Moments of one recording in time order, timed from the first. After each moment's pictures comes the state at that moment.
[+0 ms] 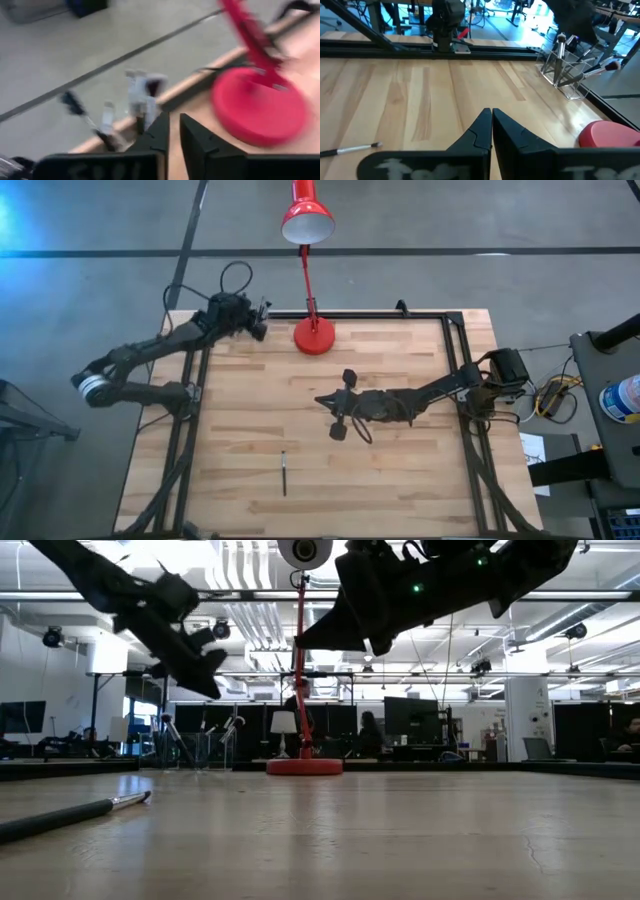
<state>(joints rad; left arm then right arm) 0.83 1.16 0.67 -0.02 -0.13 -0.02 0.17 1.74 0.86 0.61 0.43 0.01</state>
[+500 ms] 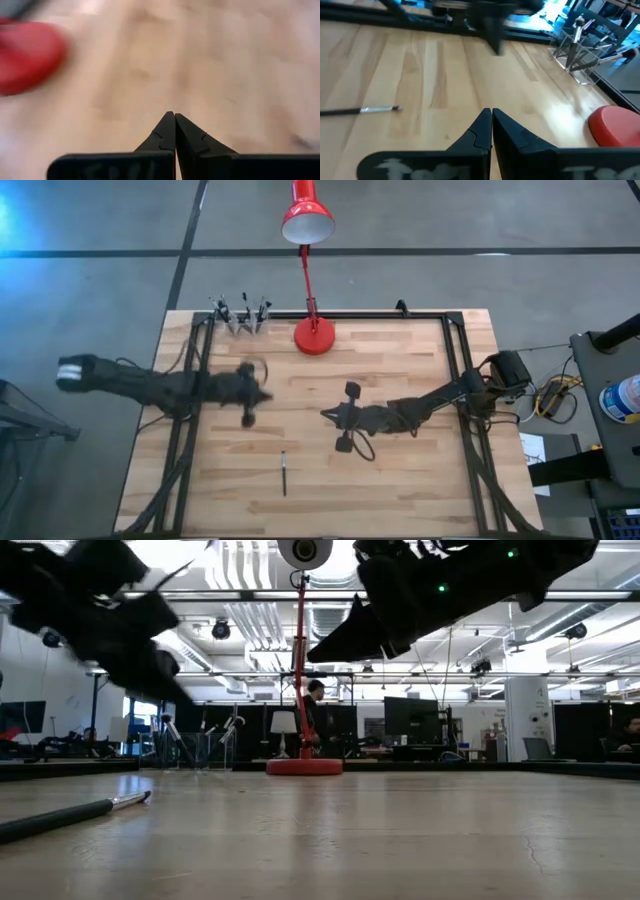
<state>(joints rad) 0.03 0.84 0.32 -0.03 -0.12 -0.06 0.25 1.74 0.85 0.49 0.48 0.02</state>
